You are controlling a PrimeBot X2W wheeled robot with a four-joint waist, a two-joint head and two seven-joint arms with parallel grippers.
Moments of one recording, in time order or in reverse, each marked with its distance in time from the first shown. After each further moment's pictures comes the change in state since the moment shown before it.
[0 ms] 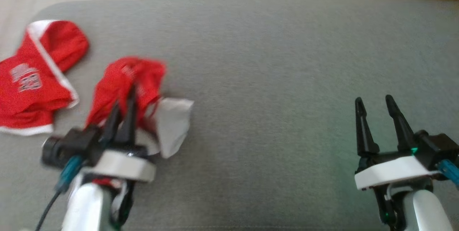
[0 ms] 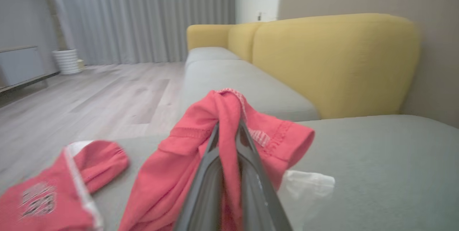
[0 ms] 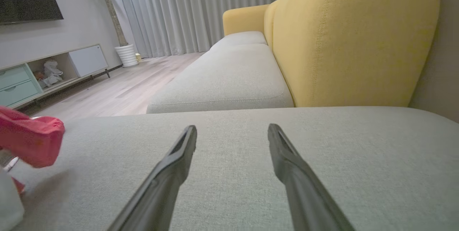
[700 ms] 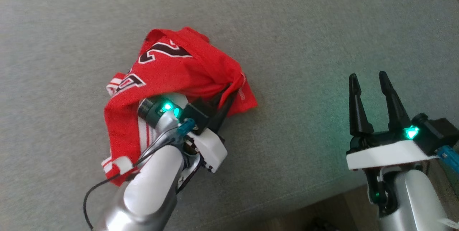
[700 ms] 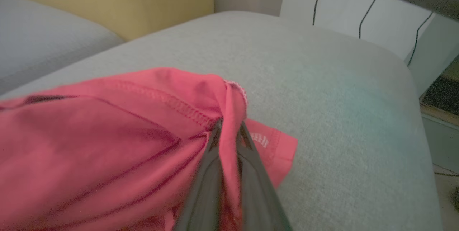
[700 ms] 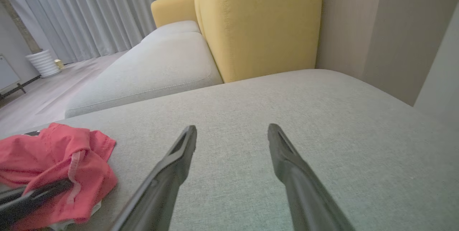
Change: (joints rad) left arm -0.384 -0.026 -0.463 0.437 0.053 -0.070 0.004; right arm -0.102 0.000 0.057 0.041 0.086 0.000 -0.086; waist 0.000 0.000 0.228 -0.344
